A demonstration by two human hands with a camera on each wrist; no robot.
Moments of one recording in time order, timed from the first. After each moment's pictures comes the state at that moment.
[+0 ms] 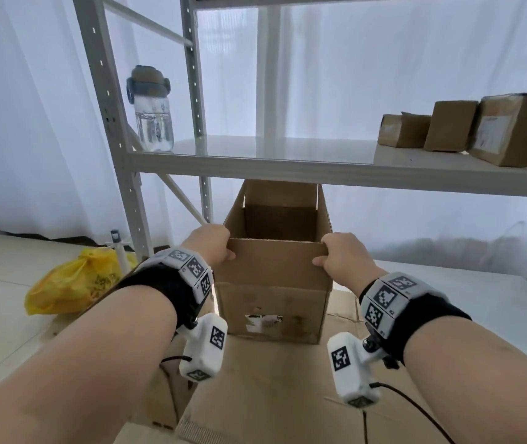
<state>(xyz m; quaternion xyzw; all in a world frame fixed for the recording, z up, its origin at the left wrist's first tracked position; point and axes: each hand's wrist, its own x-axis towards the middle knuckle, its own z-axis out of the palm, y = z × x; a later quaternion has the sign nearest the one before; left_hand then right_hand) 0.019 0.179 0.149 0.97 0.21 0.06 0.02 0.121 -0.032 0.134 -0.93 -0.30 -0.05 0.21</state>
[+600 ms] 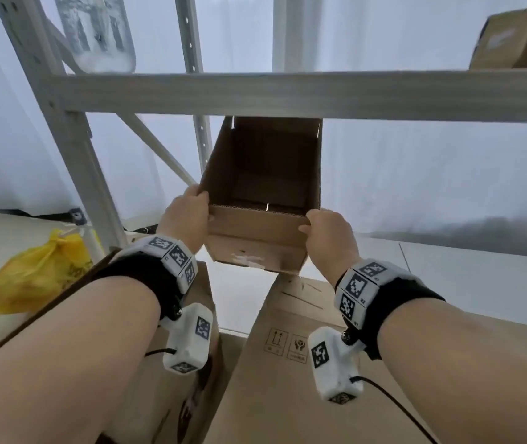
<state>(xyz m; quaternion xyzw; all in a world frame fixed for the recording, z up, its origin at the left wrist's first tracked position) 0.165 0.344 0.042 0.95 0.25 0.19 0.00 0.264 0.140 0.027 -0.91 -0.32 -0.10 0.25</state>
